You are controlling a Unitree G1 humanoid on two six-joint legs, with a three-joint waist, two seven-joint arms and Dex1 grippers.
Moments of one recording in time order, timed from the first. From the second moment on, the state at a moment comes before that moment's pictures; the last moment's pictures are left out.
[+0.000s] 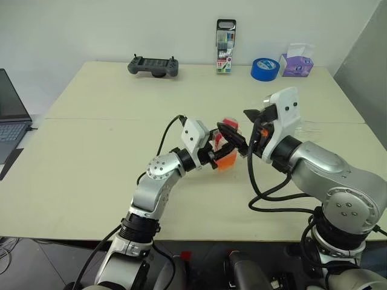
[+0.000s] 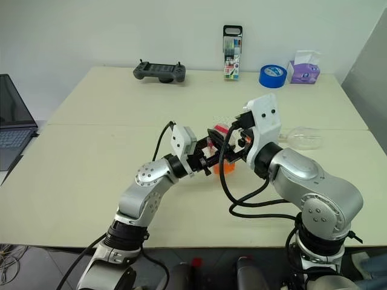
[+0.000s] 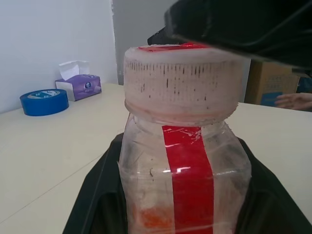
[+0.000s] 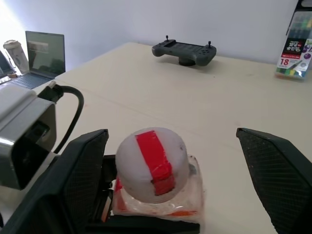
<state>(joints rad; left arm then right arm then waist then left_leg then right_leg) -0.50 0.18 -0.17 -0.05 -0.29 0.22 -0.70 -0.63 -0.23 -0.13 -0.75 0.69 1.32 0.01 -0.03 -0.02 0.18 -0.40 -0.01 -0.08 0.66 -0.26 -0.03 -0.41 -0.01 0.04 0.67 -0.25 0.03</state>
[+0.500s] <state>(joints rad) -0.50 0.18 -0.18 -0.05 -0.29 0.23 -0.70 -0.63 -0.27 -0.08 -0.75 0.69 1.34 0.02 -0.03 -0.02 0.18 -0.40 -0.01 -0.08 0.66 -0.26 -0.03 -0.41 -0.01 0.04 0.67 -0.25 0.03</state>
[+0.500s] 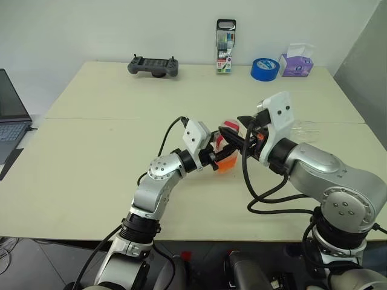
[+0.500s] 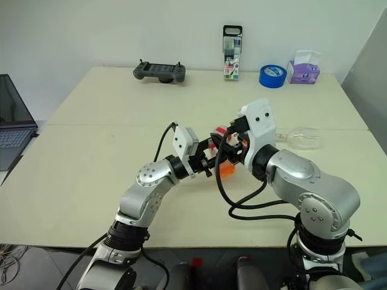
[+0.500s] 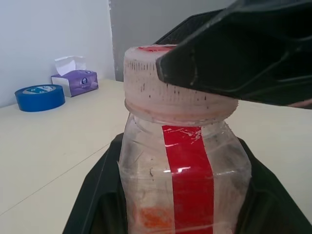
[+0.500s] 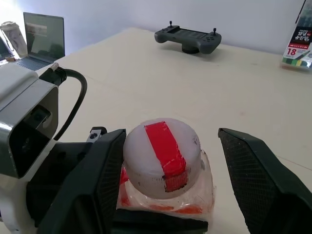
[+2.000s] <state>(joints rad) -0.53 0.14 -0.21 -0.02 -0.30 0.23 -0.74 -0.52 -0.32 -0.06 -0.87 0.60 1.18 0.05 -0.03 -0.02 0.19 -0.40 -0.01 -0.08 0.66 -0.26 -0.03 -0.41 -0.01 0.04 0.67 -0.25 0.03</state>
